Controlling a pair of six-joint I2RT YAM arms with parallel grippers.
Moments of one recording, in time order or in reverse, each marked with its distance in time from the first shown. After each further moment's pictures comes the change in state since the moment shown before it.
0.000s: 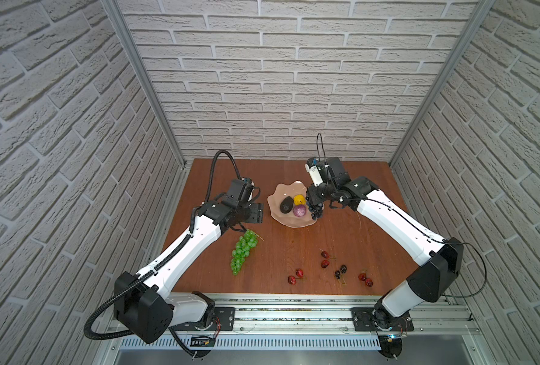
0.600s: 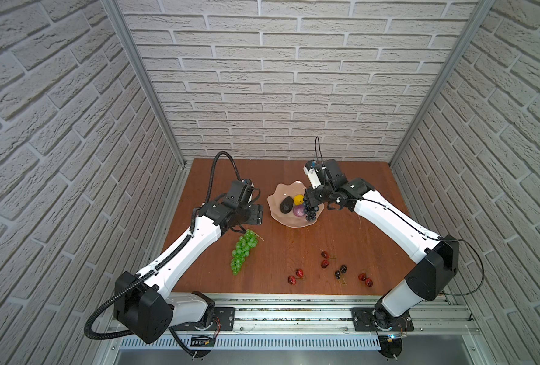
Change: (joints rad) left arm 0.000 -0.002 -0.016 -0.005 -0.004 -0.001; right arm 0.000 0.008 -0.047 0.010 -0.007 0.042
